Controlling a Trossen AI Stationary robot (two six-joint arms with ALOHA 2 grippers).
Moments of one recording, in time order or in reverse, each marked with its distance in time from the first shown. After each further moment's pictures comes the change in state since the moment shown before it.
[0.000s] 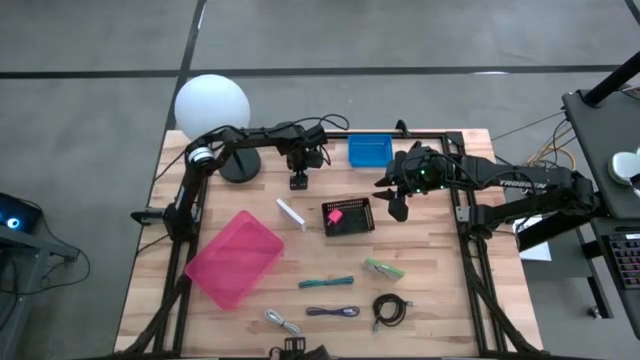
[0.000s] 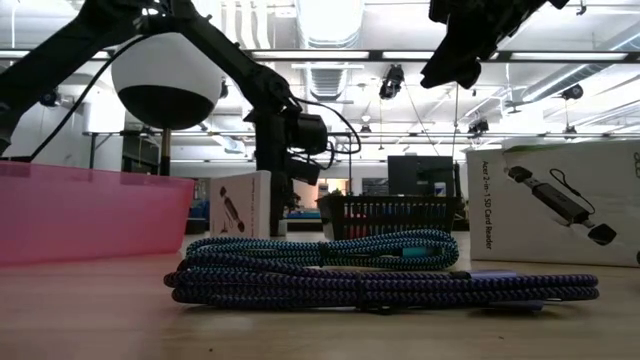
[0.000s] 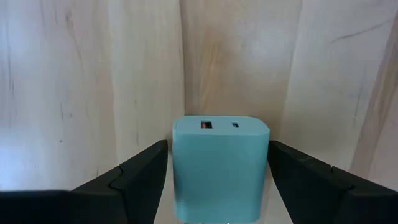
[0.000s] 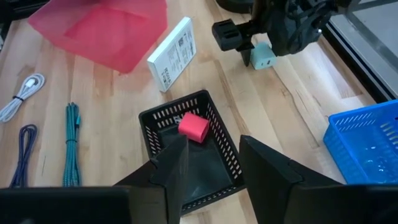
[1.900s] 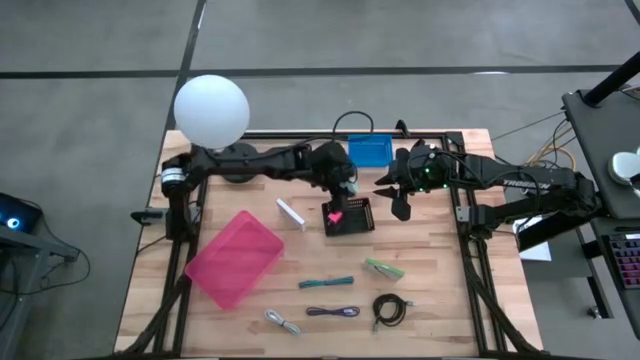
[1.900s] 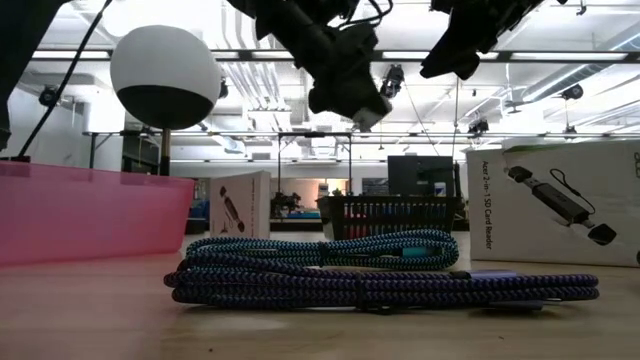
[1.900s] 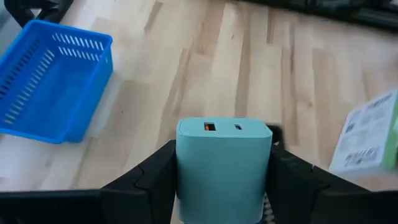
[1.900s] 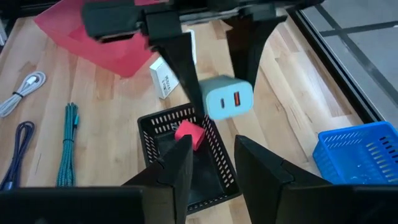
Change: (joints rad) left arm -0.349 -0.261 0.014 0.435 0.044 -0.561; right arm -0.001 -0.024 0.014 0.000 0.002 -0.075
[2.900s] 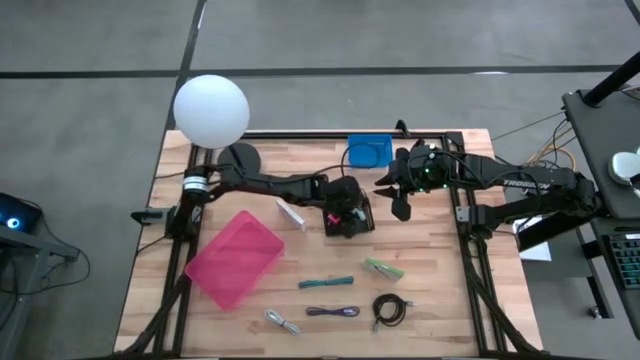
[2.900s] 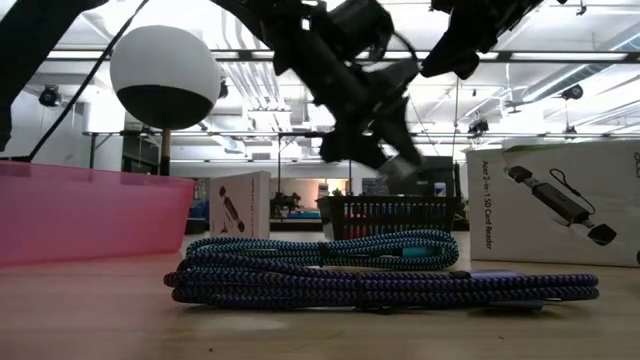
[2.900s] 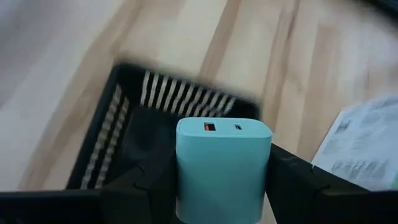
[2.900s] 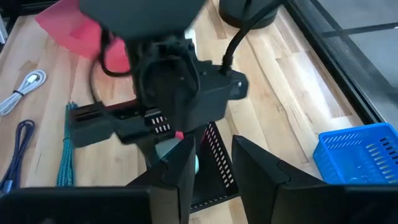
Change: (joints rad) left arm -0.116 0.165 -0.042 0.109 -0.003 -0.304; right arm 0.000 0.000 0.001 -0.001 -0.002 -0.006
